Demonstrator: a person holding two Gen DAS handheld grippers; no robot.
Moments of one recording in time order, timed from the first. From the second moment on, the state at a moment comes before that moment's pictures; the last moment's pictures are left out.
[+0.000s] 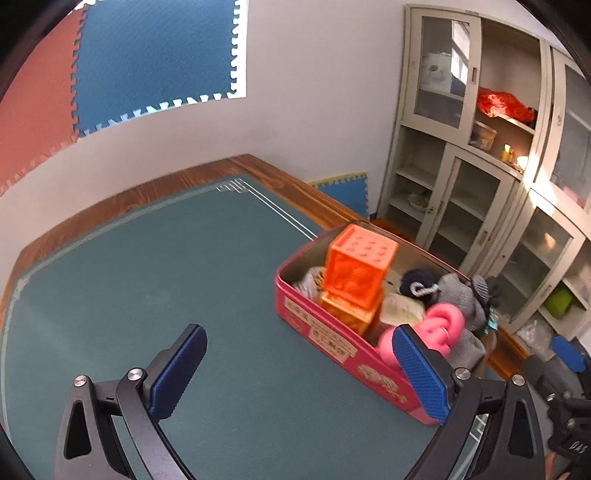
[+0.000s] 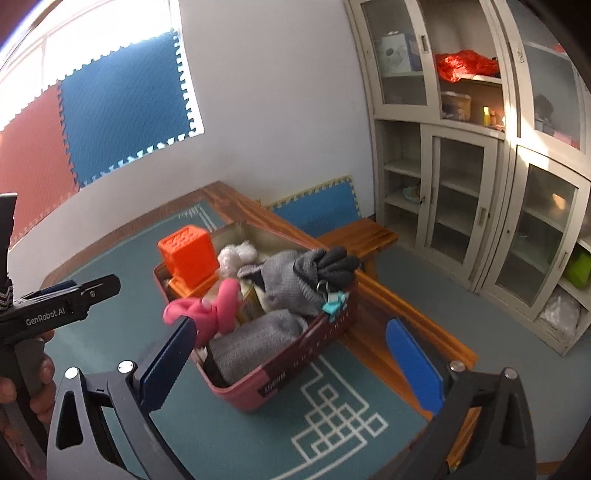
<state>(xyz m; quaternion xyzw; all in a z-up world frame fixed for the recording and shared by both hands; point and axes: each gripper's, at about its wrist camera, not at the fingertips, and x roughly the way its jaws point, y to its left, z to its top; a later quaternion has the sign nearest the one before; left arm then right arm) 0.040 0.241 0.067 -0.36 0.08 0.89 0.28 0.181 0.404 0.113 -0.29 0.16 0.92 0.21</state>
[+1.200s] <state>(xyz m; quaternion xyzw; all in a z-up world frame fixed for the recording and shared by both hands) 0.085 0.266 0.059 -0.37 0.11 0.86 0.32 0.170 0.371 0.100 -0.36 0.10 0.91 0.17</state>
